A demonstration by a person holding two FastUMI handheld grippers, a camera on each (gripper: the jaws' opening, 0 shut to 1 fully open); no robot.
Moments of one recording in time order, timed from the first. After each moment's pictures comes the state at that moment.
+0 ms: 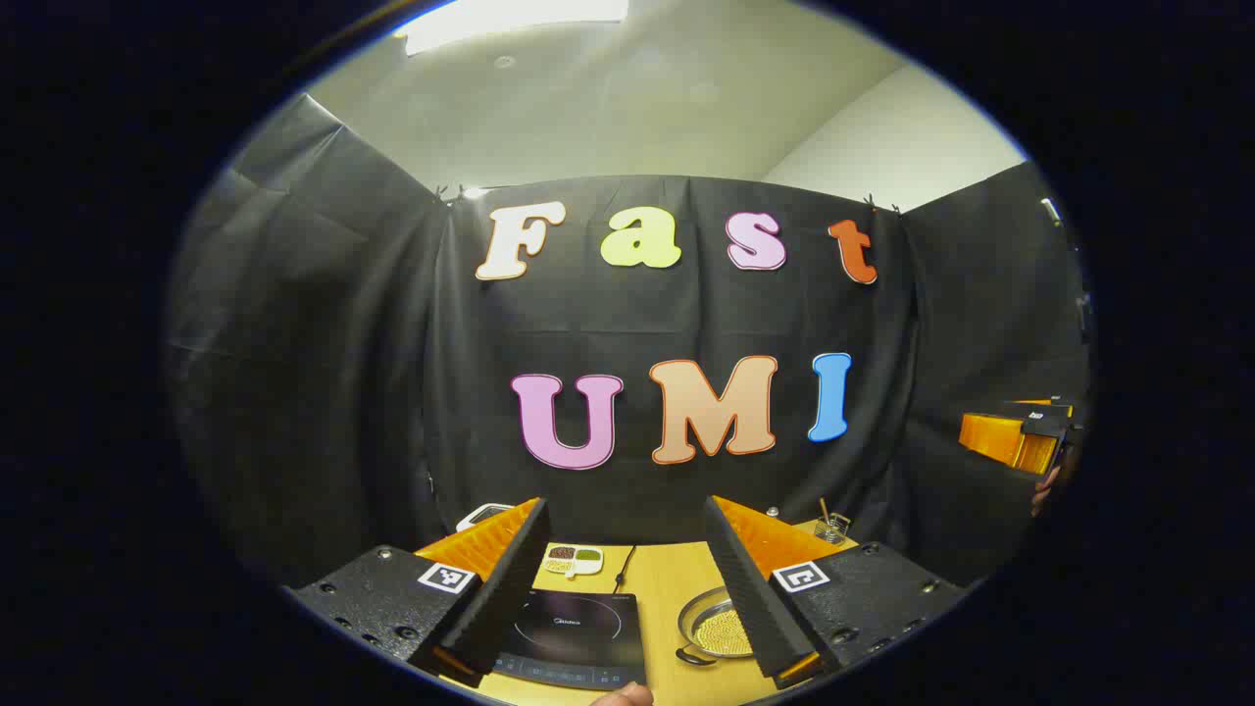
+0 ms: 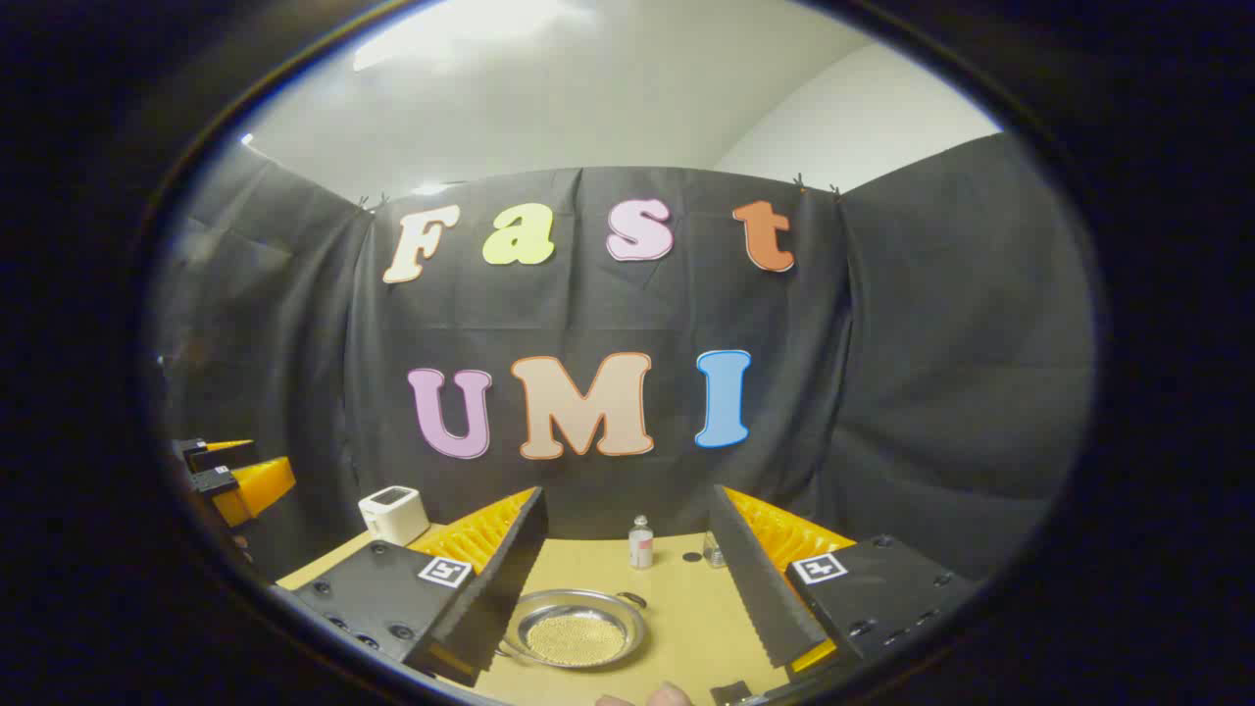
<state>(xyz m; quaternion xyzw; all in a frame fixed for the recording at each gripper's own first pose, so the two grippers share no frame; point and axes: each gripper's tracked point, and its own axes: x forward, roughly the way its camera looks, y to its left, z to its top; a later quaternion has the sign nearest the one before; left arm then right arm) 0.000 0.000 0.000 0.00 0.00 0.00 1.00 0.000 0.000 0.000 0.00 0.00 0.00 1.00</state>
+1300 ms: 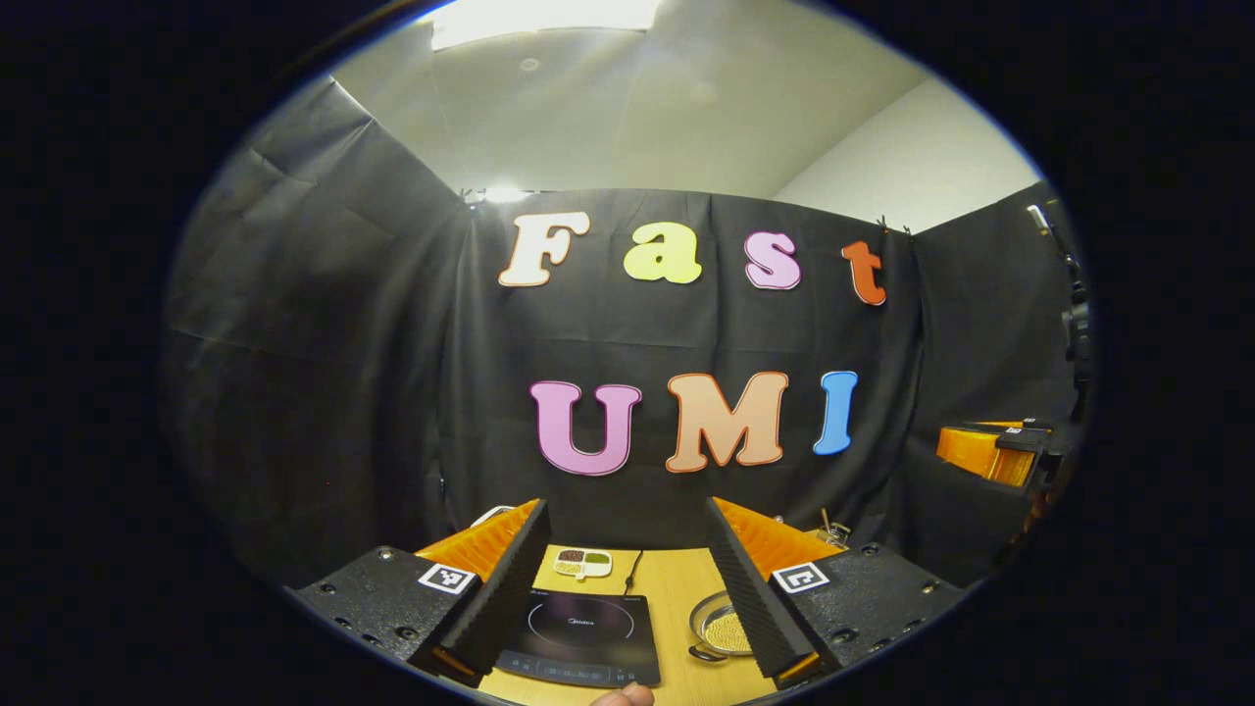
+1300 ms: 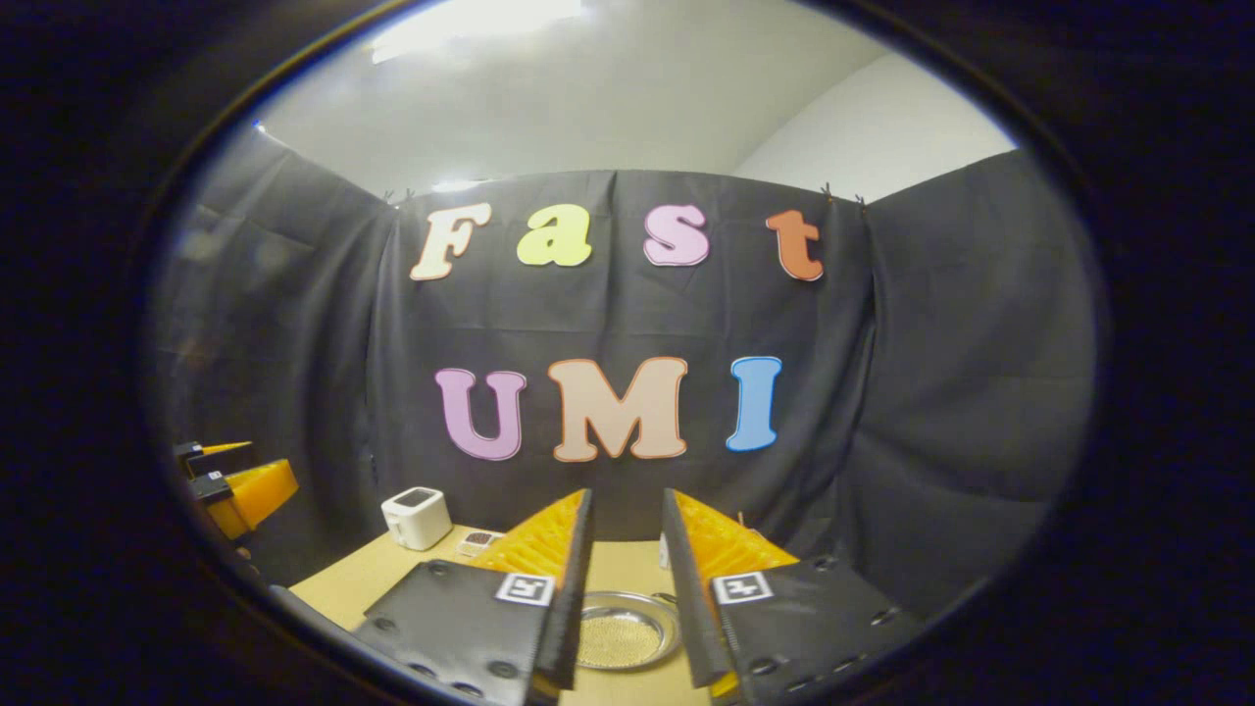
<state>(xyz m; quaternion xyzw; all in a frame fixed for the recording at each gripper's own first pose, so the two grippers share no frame) -0.025 0.040 0.003 -0.02 -0.01 0.00 1.00 -0.010 0.075 0.005 -0.02 0.00 0.01 1.00</state>
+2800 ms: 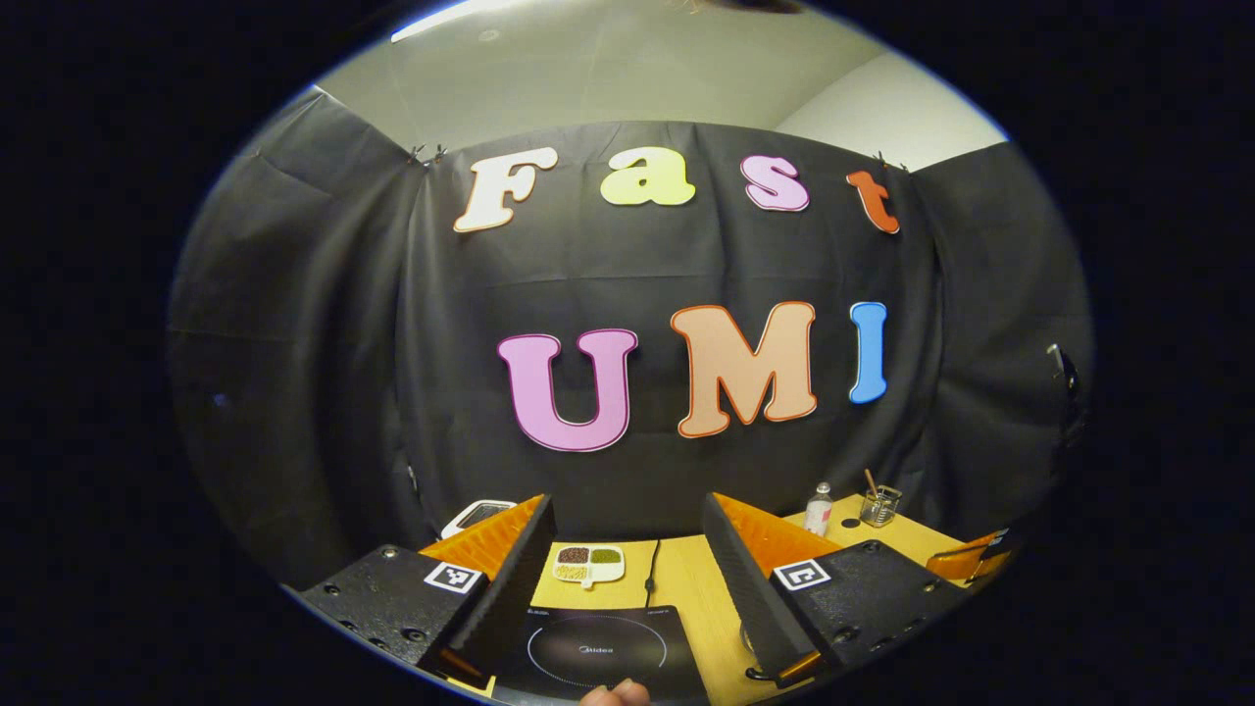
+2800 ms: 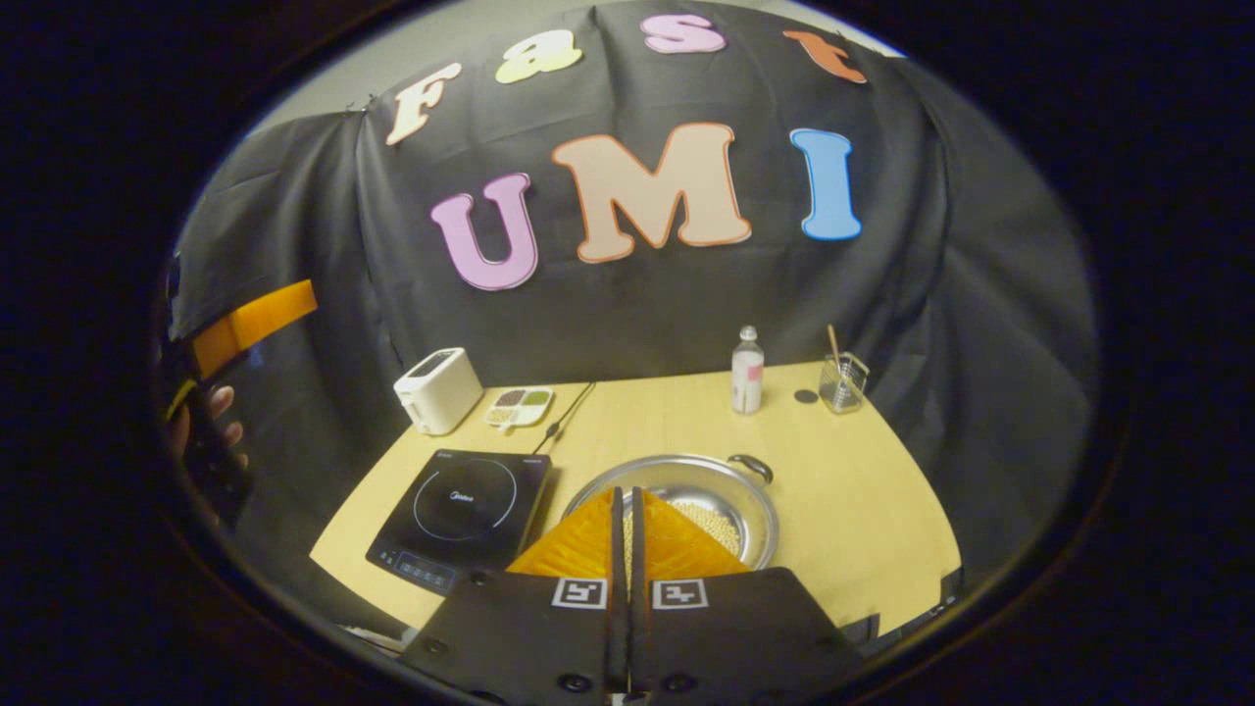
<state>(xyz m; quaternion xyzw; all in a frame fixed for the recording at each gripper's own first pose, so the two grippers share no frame) 0.159 0.055 -0.085 0.02 0.04 -0.03 1.00 0.104 0.107 -0.279 0.03 0.28 0.07 0.96</state>
